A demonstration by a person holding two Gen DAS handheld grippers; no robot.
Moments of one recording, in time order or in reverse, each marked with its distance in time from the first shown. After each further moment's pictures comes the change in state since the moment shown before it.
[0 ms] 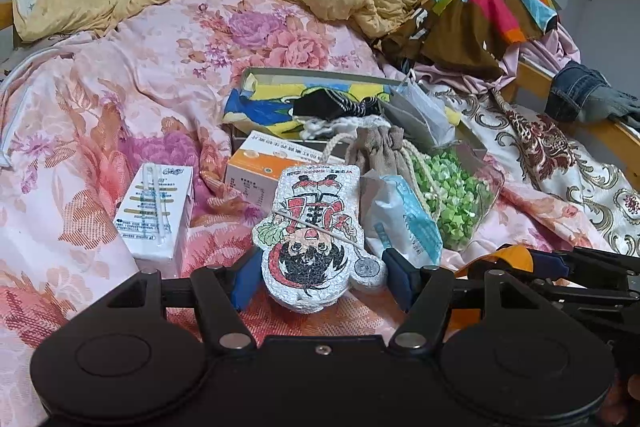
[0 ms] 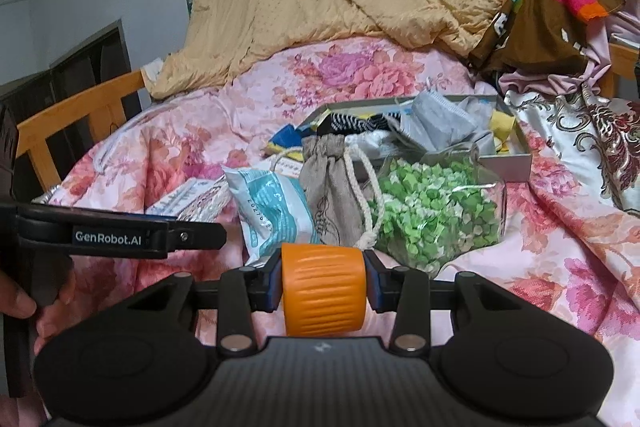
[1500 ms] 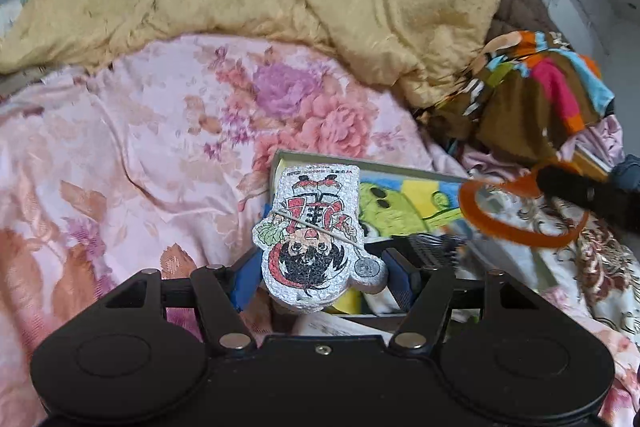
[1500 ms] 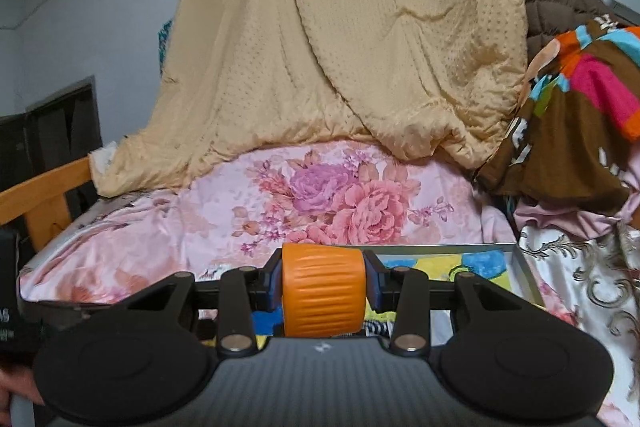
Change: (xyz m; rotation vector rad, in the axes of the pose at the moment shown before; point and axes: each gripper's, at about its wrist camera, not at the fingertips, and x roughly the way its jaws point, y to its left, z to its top) left arm 0.118 0.078 0.127 -0.082 -0.107 -0.008; right arm 0.130 -0.018 0.165 -0.033 -0.201 -0.075
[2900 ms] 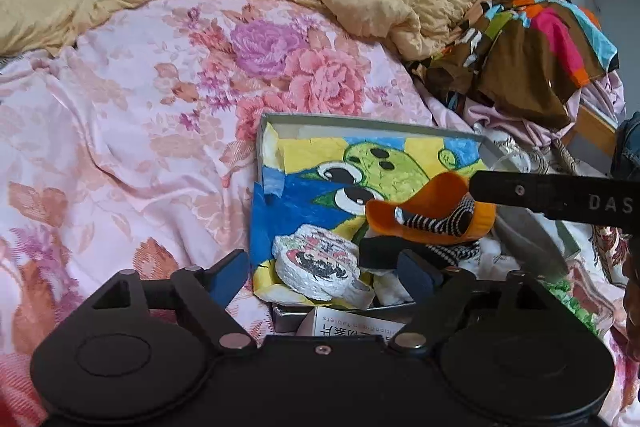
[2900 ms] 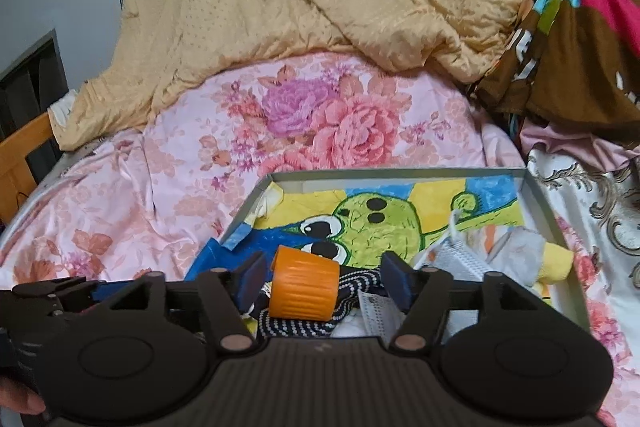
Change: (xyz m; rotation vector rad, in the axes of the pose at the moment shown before) left arm 0.038 0.005 0.000 0.074 0.105 -0.030; right arm 0.053 -0.008 -0.011 0.059 0.240 -0.042
